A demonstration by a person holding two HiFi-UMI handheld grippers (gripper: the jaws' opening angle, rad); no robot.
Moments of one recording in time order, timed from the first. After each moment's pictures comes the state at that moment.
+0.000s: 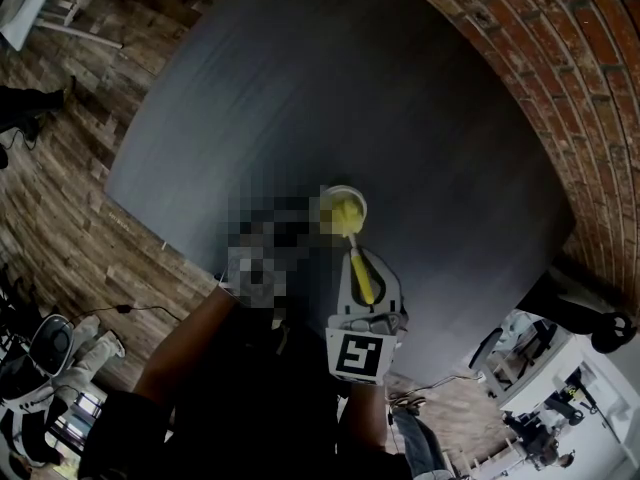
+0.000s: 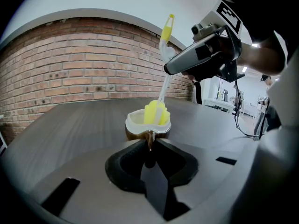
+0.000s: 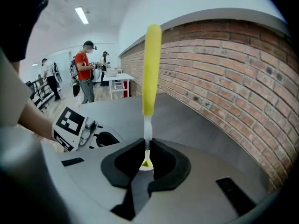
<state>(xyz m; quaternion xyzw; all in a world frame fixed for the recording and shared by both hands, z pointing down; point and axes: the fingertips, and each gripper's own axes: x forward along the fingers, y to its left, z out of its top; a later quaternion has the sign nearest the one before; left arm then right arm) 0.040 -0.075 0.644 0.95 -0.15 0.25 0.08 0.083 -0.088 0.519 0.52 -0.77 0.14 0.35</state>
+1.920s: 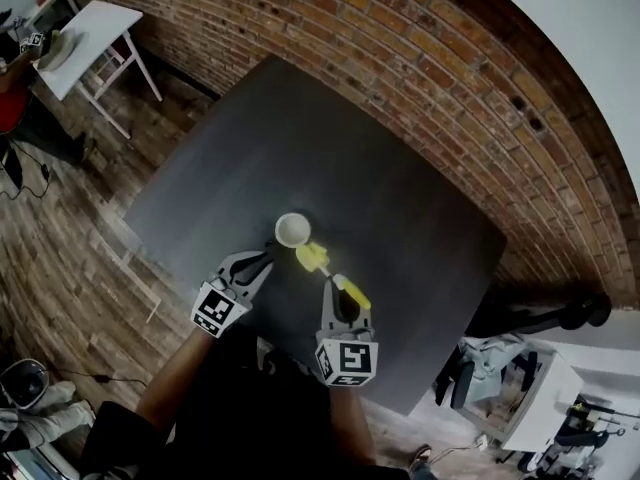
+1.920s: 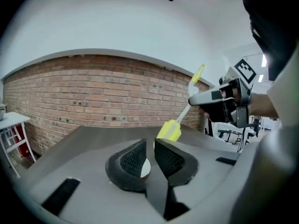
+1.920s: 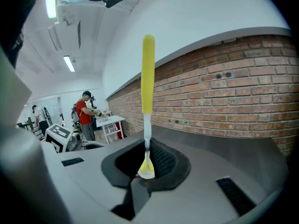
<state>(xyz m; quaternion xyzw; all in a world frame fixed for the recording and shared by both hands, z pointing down) 0.018 0.009 0.445 0.95 -0.27 0.12 0.07 0.130 0.051 0.366 0.63 -0.76 0.14 0.09</state>
